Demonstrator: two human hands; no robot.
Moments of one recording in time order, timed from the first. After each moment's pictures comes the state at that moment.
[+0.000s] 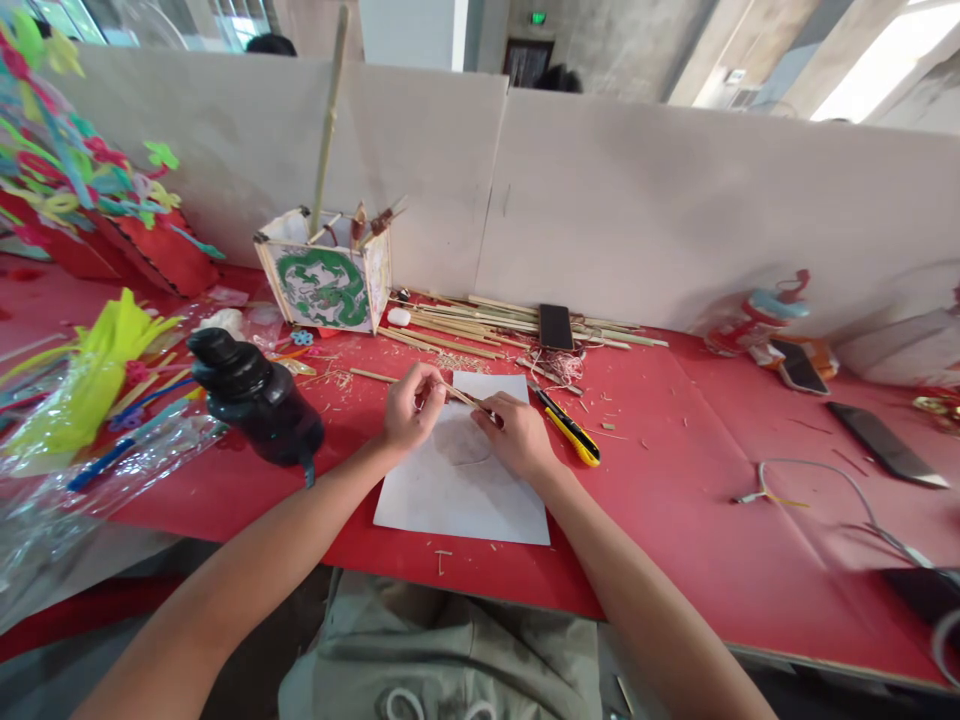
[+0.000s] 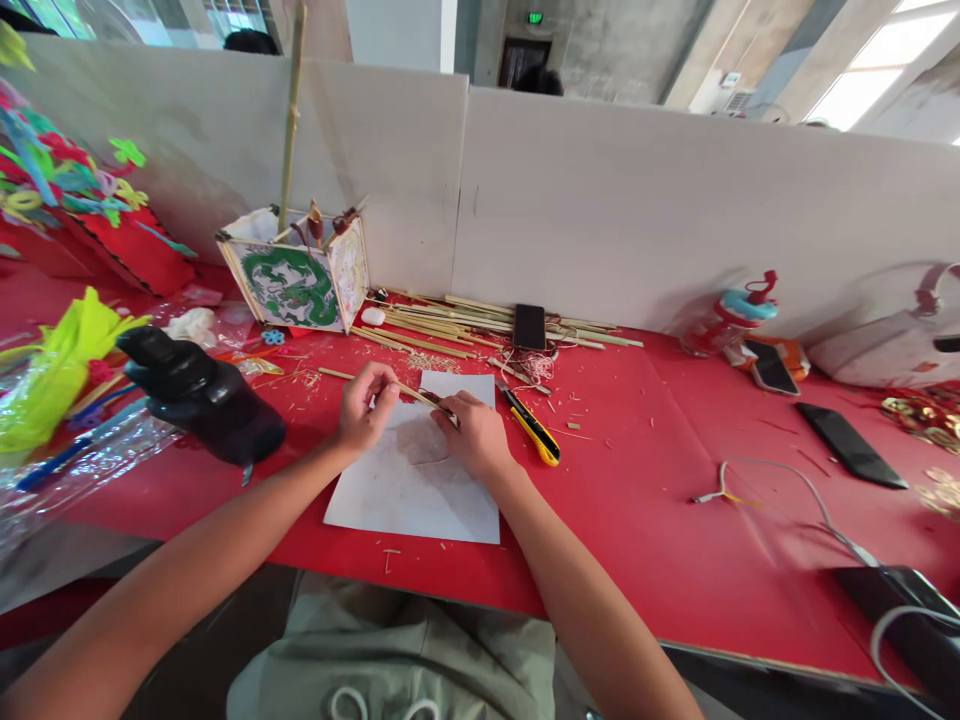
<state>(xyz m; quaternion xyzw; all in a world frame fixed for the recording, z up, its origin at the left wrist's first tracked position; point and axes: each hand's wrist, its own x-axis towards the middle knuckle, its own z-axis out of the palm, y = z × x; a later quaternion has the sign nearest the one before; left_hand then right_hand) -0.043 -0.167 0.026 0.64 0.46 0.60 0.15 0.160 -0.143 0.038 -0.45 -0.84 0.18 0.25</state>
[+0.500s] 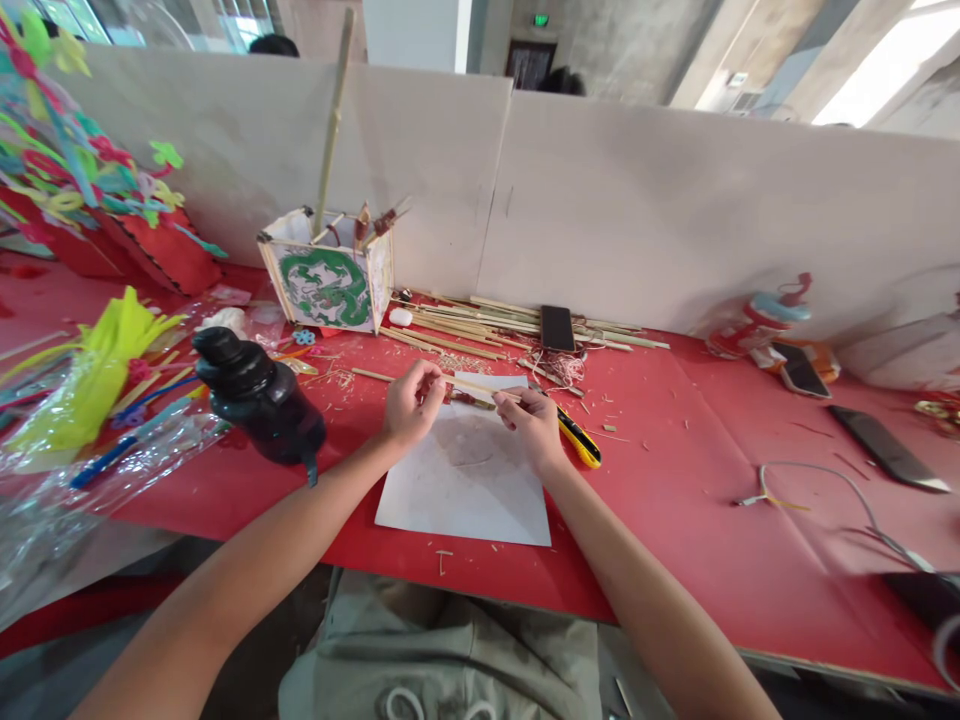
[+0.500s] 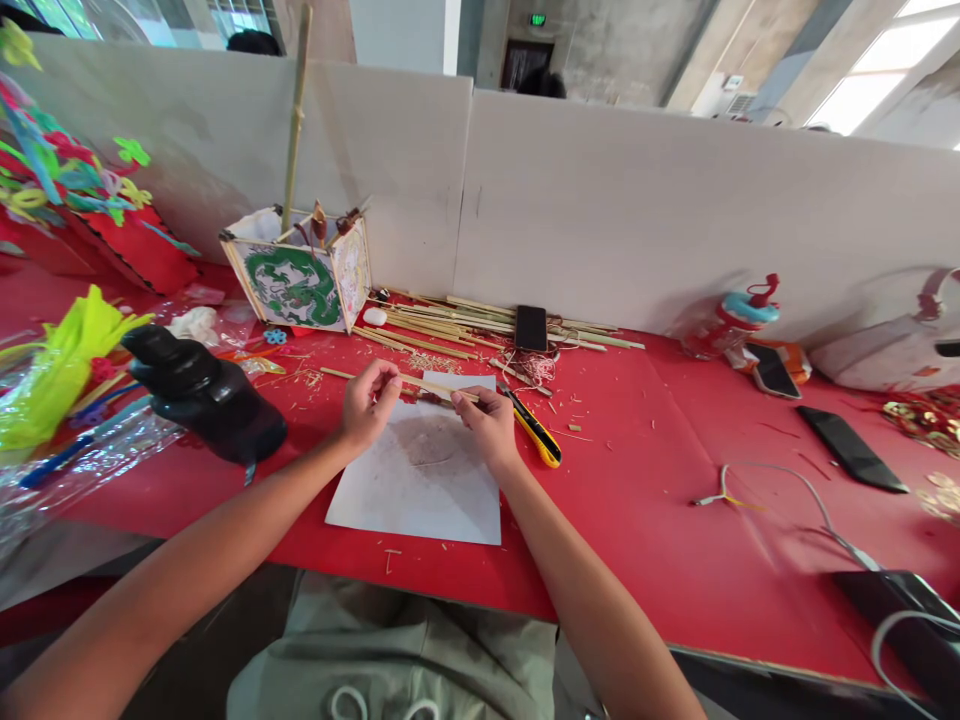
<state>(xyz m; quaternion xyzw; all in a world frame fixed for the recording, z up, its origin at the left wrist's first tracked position) -0.047 -0.160 0.024 0.61 0.51 0.59 0.17 0.161 -0.130 0.031 -0.42 -0.59 0.51 0.47</state>
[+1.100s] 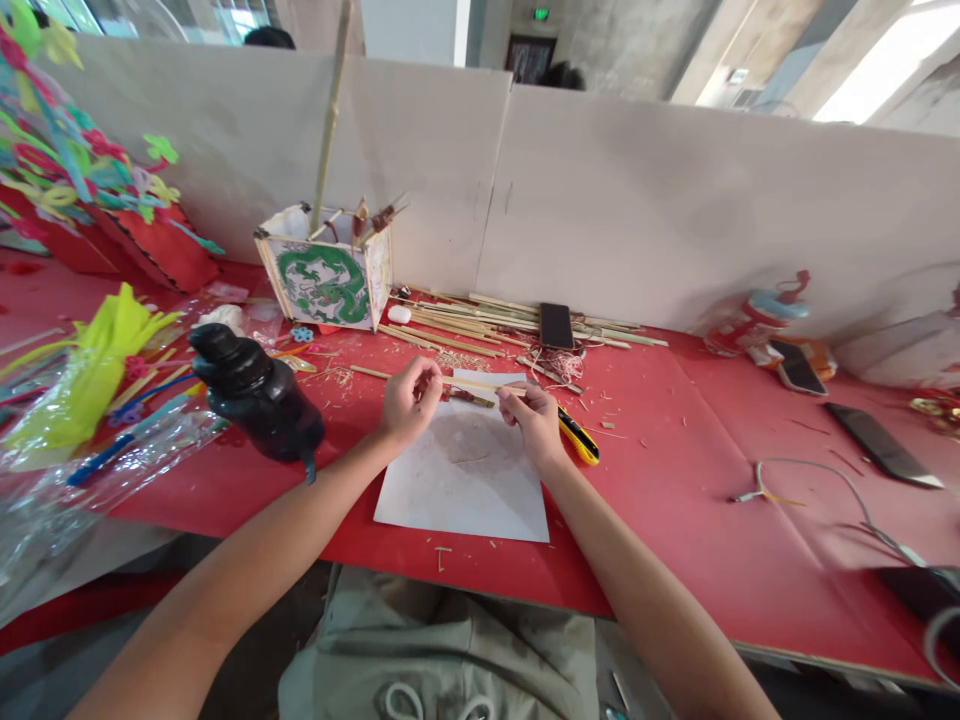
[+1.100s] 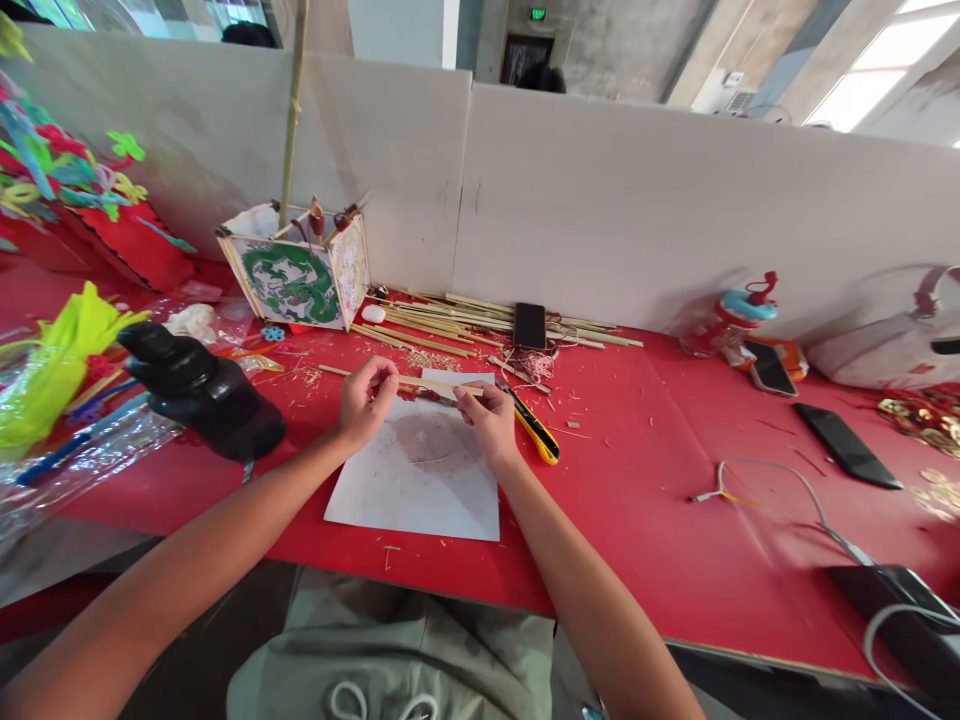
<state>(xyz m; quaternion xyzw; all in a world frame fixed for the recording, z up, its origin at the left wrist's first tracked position) -0.049 -0.159 0.024 0.63 0.48 0.60 0.14 0.161 -0.130 0.031 -0.37 -0.53 0.56 0.52</state>
